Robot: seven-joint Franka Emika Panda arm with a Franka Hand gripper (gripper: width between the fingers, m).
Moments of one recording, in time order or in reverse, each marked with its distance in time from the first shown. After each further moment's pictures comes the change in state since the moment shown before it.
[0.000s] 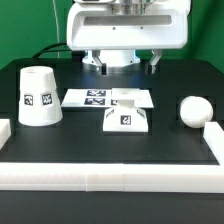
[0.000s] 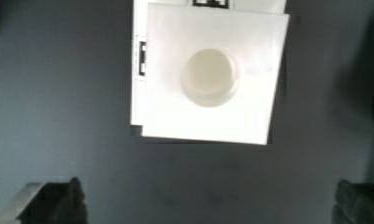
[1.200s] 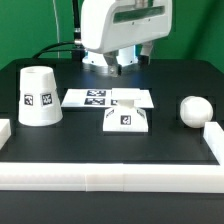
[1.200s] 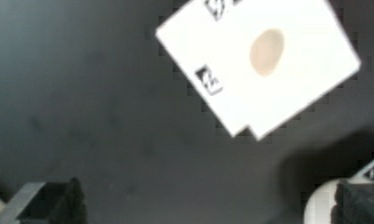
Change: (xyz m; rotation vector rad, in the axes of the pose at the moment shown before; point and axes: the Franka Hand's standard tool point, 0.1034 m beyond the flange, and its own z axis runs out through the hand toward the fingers) arm 0.013 -0.001 -0.011 -0.033 -0.012 -0.856
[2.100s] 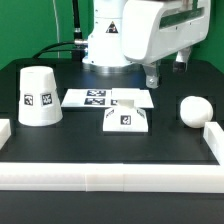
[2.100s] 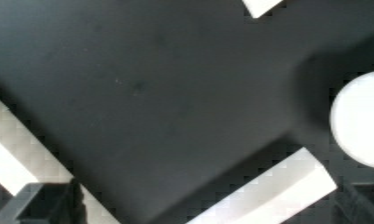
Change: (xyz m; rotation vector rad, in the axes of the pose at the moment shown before) arm 0.086 0.015 -0.006 0.012 0.008 -0.047
